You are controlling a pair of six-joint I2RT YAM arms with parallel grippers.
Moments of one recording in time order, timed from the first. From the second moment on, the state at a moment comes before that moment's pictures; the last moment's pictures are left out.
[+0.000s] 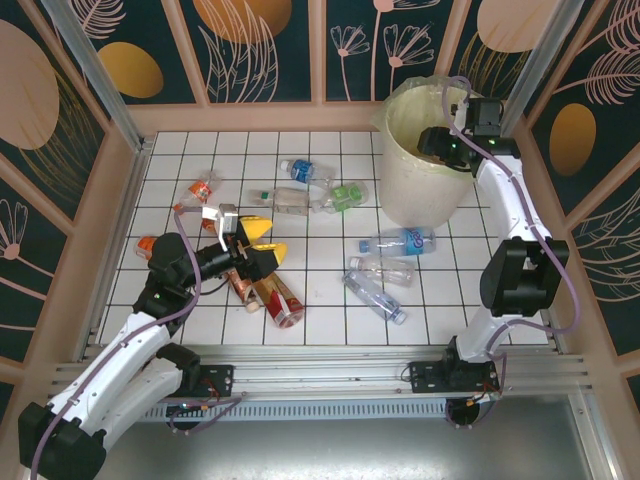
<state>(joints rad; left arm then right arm) -0.44 0.76 0.52 0.30 0.71 -0.53 0.01 1.72 1.64 -0.65 -0.25 0.25</state>
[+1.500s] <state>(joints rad) -0.44 0.65 0.58 0.12 0.56 -0.44 0.17 1.33 1.46 -0.37 -0.26 0.28</state>
